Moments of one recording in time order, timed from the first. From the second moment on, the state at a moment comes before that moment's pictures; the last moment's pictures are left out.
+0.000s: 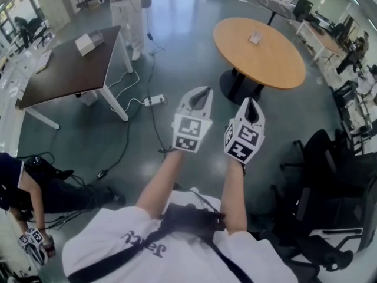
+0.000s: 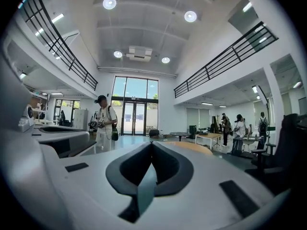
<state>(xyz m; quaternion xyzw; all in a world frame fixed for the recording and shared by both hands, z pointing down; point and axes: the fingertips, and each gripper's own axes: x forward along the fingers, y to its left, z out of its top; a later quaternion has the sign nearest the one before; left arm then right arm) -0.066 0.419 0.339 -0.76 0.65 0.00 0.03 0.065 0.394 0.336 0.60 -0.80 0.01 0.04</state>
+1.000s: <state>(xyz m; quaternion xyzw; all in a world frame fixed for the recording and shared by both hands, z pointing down) -0.043 0.154 0.334 -0.83 0.55 0.00 0.05 0.066 0.156 0.355 0.66 -0.75 0.04 0.03</state>
